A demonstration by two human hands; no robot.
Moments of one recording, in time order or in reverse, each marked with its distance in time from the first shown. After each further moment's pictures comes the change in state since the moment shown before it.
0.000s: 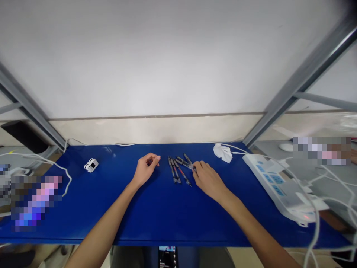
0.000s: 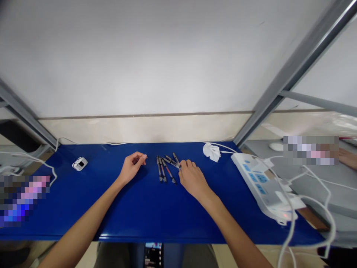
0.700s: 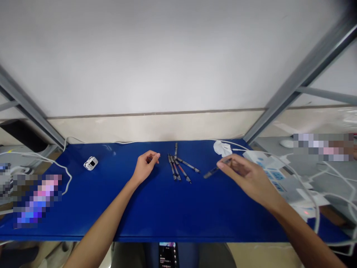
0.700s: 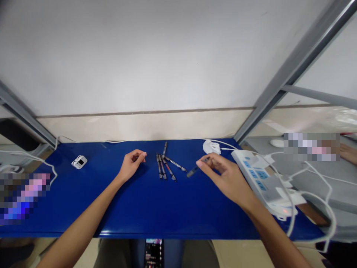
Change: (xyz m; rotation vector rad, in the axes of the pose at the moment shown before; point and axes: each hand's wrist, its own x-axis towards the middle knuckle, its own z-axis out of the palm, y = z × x) left_hand 0.001 0.000 -0.001 0.026 -0.013 -0.004; right_hand -0.034 0.032 -0.102 0.775 0.115 0.228
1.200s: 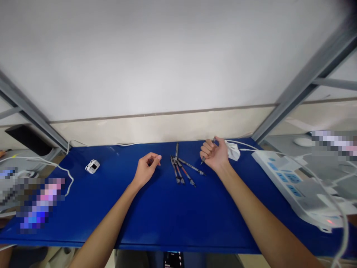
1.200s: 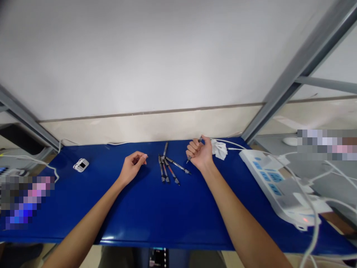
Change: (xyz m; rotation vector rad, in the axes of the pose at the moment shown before) left_hand 0.001 -0.003 0.000 0.029 0.002 -0.019; right_hand 0.126 0.073 0.082 1.562 -0.051 0.398
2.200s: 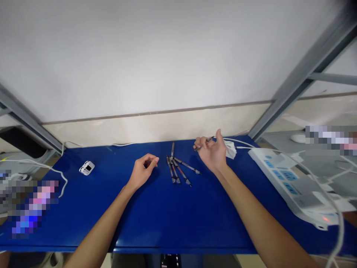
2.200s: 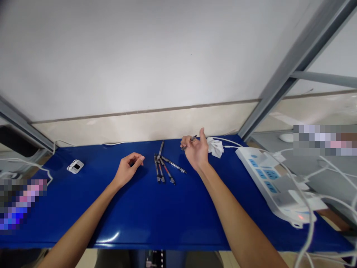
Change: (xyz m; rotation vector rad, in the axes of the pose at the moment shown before) left_hand -0.005 0.009 0.004 0.086 -0.033 0.030; right_hand -0.018 0.007 0.027 -0.486 -0.075 -0.318
